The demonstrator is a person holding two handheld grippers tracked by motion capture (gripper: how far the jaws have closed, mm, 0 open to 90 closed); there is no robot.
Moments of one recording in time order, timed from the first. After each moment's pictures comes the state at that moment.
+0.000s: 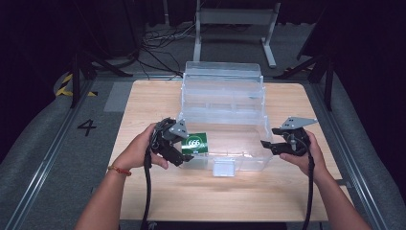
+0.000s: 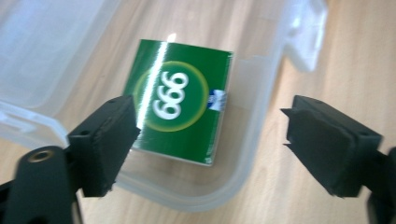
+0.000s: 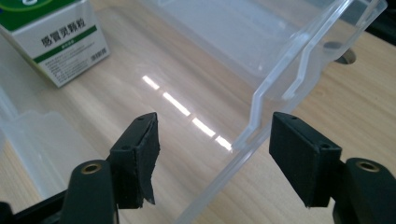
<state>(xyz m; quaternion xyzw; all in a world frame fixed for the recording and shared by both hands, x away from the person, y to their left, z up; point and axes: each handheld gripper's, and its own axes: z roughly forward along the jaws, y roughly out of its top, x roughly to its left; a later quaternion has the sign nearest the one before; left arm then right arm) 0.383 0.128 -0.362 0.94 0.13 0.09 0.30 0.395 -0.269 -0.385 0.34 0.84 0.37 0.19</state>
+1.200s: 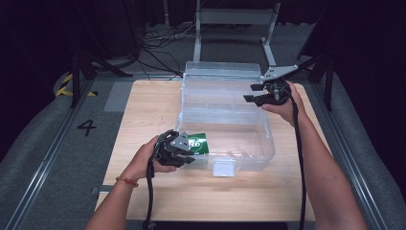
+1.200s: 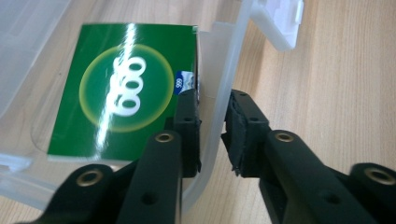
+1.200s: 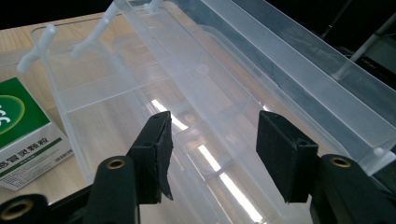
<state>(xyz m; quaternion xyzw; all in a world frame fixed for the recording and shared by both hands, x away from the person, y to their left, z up) 0.377 0.124 -0.390 0.95 0.10 0.07 0.29 0.515 -0.222 -0.313 0.24 0.86 0.41 0.20</state>
